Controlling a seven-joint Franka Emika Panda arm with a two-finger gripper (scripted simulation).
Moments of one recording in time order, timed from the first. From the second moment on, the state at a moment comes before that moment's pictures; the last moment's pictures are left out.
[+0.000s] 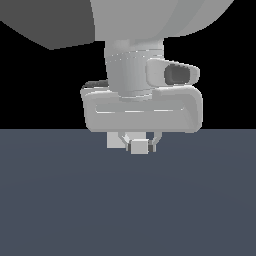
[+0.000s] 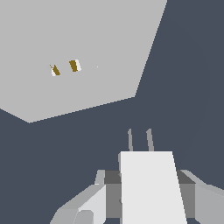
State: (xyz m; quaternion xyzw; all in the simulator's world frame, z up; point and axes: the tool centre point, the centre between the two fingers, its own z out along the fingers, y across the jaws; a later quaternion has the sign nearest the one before) arm -0.044 -0.025 0.064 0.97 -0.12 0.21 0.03
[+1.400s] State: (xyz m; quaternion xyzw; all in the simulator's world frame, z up) arm -0.045 0.002 0.100 0.98 0.02 0.21 0.00
